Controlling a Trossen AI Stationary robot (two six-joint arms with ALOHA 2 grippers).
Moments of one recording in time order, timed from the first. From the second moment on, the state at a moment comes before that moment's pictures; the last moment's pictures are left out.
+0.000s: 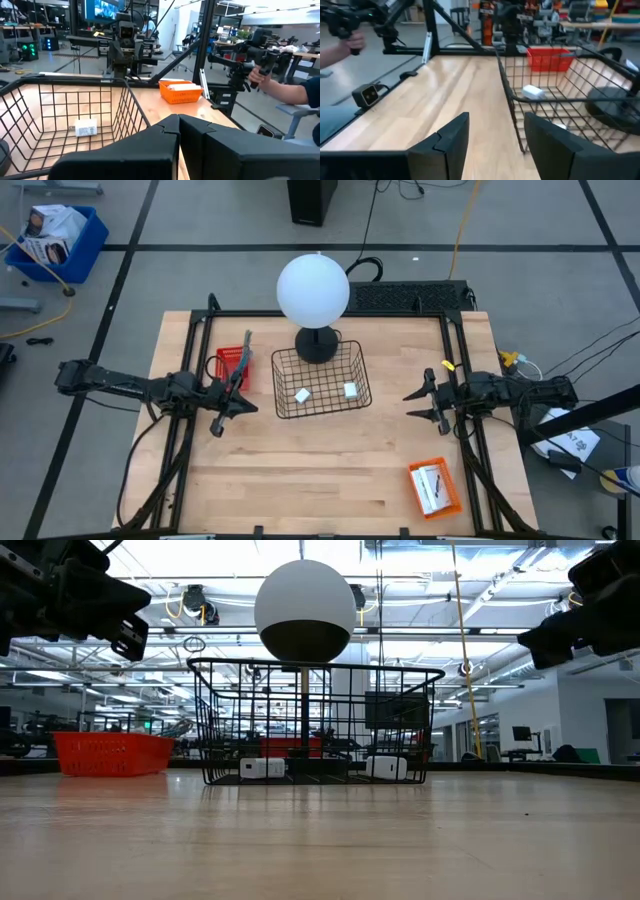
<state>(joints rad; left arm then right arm) -0.09 0.45 0.02 0.47 0.16 -0.12 0.08 0.00 0.10 -0.25 -0.07 0.03</state>
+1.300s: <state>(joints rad) -0.09 0.47 0.02 0.47 0.12 -0.12 0.08 0.01 0.02 0.12 0.08 0.04</state>
